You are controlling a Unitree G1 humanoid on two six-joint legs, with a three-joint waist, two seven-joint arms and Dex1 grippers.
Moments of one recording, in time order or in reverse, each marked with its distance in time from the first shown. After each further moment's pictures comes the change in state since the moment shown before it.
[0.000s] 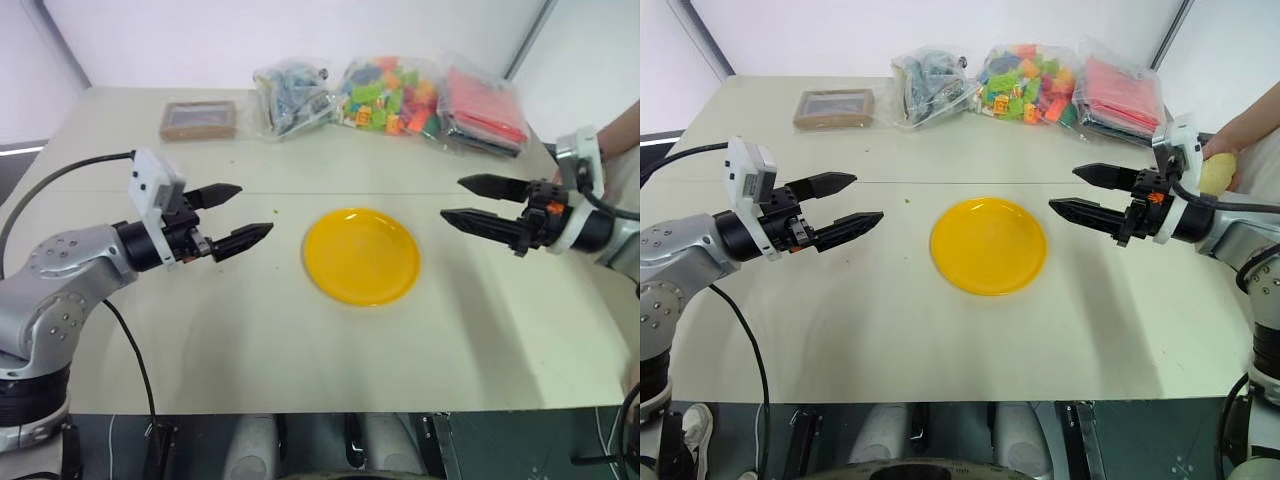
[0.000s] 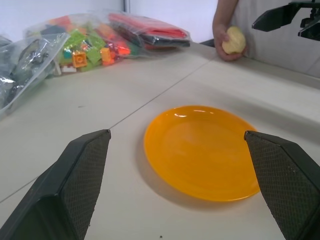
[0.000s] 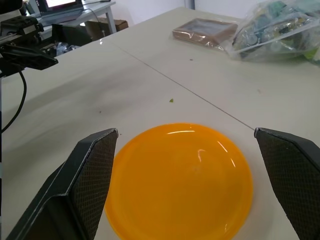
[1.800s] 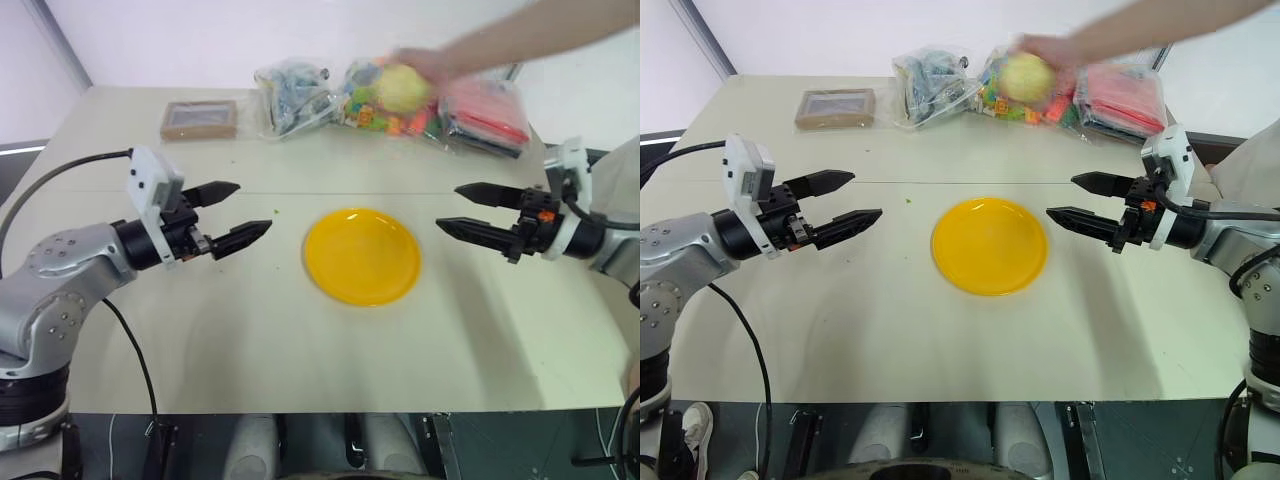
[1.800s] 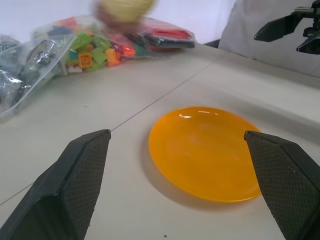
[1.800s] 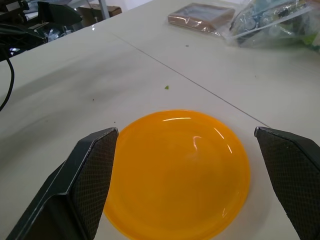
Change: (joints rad) left arm -0.004 0.001 0.004 0.001 -0.002 0.003 0.012; right arm 0.023 0.005 0.017 -0.020 -0.033 0.001 -0.019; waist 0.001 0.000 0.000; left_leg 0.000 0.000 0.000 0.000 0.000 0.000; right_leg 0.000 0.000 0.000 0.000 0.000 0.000
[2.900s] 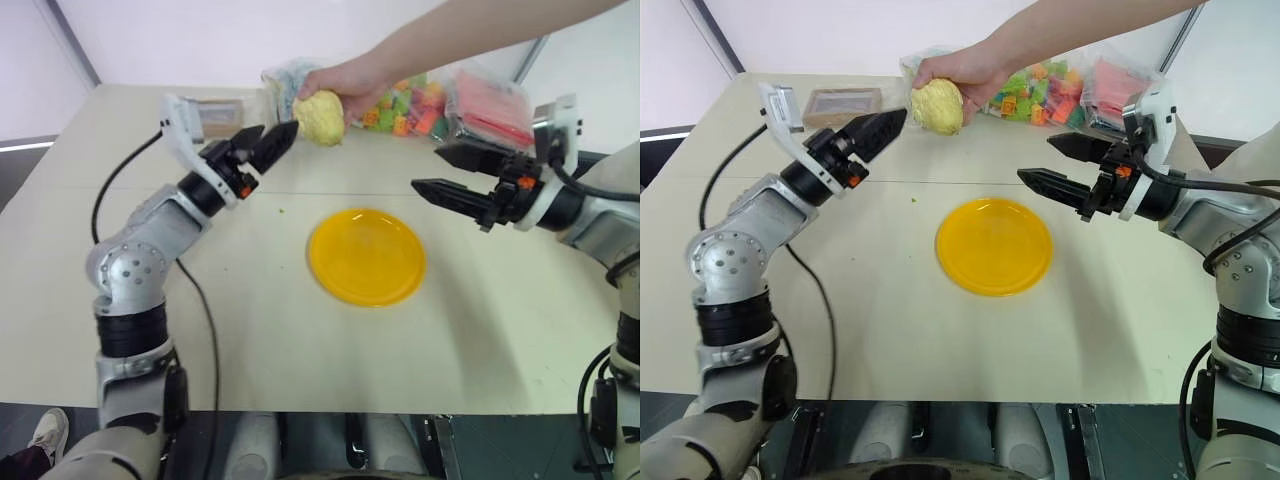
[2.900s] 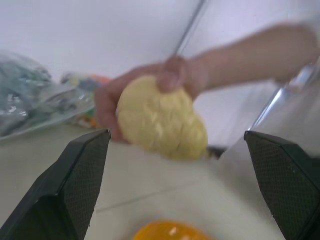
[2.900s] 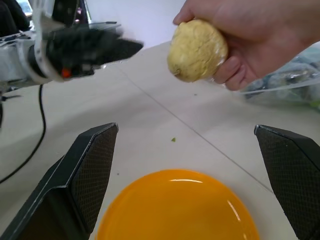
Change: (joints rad) left arm -0.344 -0.546 0.078 0.321 -0.286 0.008 0.554; right arm -0.161 0.117 0.028 -0.064 0.068 0.051 -0.174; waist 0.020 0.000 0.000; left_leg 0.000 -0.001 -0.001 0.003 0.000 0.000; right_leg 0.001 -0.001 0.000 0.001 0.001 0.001
